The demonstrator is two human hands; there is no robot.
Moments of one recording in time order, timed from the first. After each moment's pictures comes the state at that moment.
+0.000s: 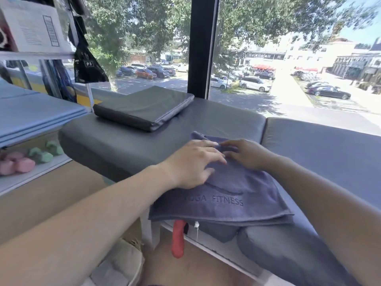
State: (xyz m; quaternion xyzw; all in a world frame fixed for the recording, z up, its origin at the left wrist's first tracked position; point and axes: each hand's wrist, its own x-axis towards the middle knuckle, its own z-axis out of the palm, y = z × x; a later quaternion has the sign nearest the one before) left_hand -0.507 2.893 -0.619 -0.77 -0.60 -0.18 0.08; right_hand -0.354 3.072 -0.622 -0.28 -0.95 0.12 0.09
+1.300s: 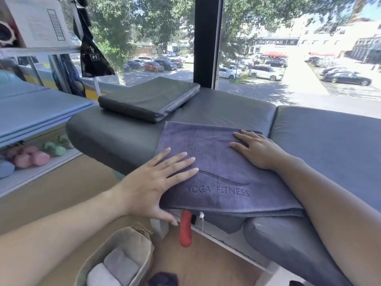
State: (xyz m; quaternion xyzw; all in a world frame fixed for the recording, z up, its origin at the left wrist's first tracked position) left_hand -0.560 2.804 -0.678 -0.78 -0.59 -0.03 0.20; right_hand -0.343 3.076 -0.648 -0.36 -0.93 0.08 0.08
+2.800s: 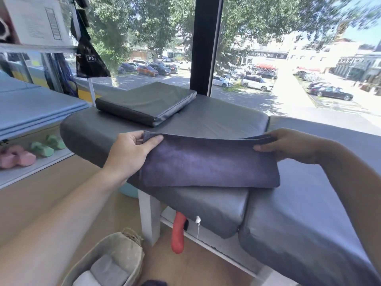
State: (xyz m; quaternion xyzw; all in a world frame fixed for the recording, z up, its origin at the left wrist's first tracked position) left_hand -0.568 2.819 -0.628 -0.35 -0.68 -0.63 -0.11; right_hand -0.285 3.063 -0.562 -0.32 -0.84 0.44 0.05
